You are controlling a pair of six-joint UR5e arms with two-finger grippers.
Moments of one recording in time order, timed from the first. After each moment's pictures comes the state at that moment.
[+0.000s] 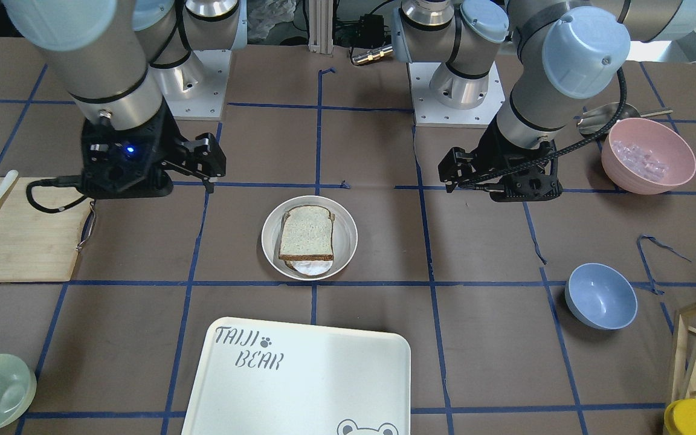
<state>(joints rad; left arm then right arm) -1.52 -1.63 -1.72 -1.50 1.56 -0.01 1.64 -1.41 1.41 -1.52 -1.55 0.00</state>
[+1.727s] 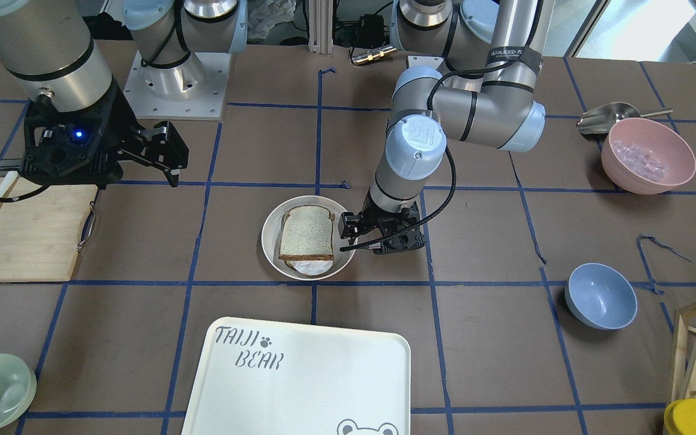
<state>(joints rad) -1.79 -1.89 -1.94 -0.92 1.47 -0.41 1.59 -1.45 1.43 -1.54 -1.57 -0.04</state>
